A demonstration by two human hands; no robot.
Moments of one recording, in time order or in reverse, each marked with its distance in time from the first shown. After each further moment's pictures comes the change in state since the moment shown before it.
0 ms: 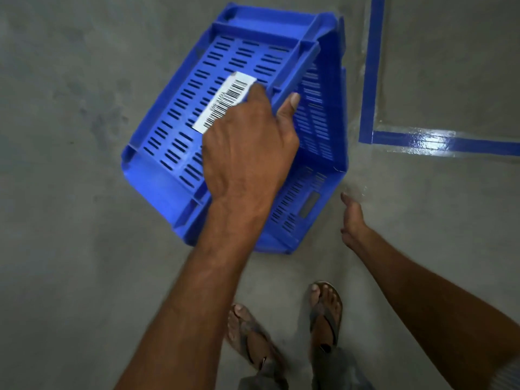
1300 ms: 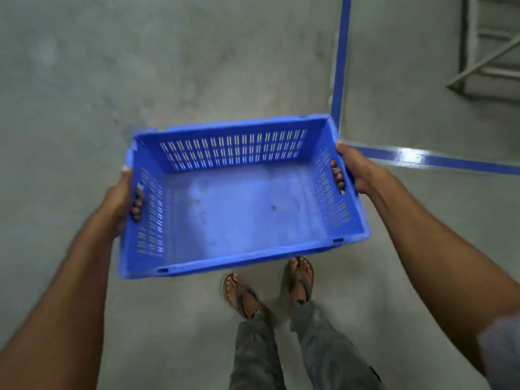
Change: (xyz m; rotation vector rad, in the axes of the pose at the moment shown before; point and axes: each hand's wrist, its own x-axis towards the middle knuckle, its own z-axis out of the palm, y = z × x) left_hand -0.059 -0.252 -0.112 -0.937 -0.475 -0.981; right_hand -0.215 -0.160 -0.045 -0.394 -0.211 -0.043
